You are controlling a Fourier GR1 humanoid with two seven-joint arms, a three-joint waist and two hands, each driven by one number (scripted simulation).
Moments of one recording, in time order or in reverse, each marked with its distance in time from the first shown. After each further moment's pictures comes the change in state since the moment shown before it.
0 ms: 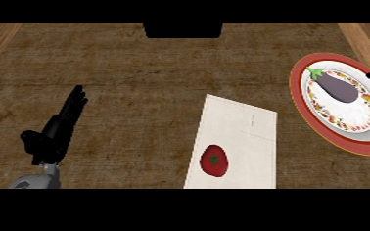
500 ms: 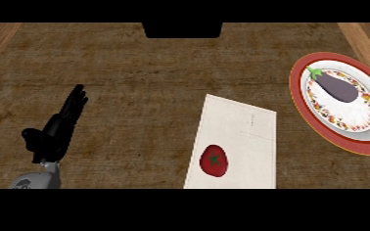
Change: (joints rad) left arm -0.015 -0.005 0.012 0.020 -0.006 -0.009 -0.001; right arm 0.172 -0.116 -0.265 0.207 -0.230 0.347 -0.283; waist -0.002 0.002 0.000
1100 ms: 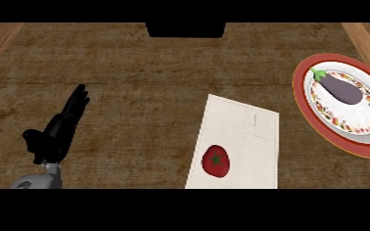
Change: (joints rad) left arm 0.011 -0.015 -0.002 -0.035 -0.015 -0.008 0.018; right arm 0.084 -0.133 -0.032 0.390 0.072 0.277 -0.403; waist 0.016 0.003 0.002
